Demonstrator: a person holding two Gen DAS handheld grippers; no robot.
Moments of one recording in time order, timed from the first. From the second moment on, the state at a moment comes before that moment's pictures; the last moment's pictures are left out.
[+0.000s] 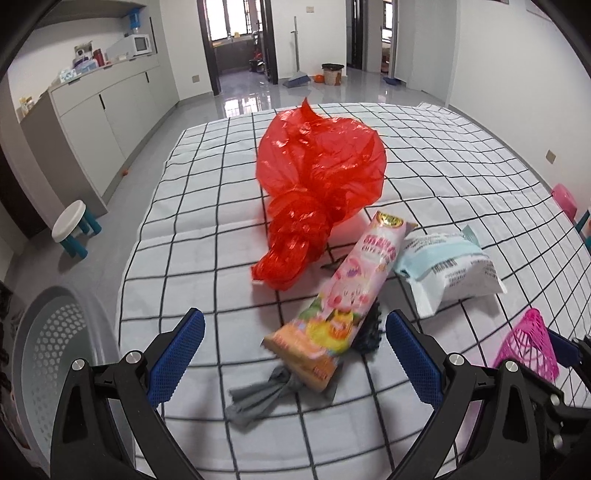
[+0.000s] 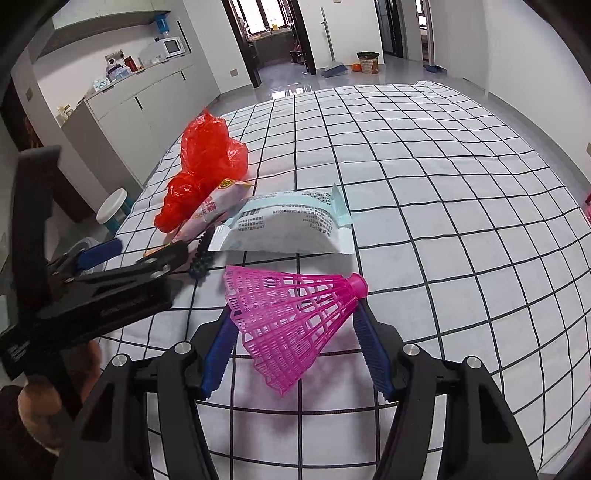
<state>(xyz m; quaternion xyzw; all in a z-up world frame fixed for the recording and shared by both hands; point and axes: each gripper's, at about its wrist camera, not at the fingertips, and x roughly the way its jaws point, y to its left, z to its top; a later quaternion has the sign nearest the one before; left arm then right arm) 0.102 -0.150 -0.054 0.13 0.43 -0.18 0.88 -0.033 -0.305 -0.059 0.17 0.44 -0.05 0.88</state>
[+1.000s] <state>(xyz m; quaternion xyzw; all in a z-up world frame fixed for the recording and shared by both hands) 0.082 -0.137 -0.039 0.12 0.41 -0.23 0.88 -0.034 -0.296 -0.057 0.16 0.44 -0.03 0.89</state>
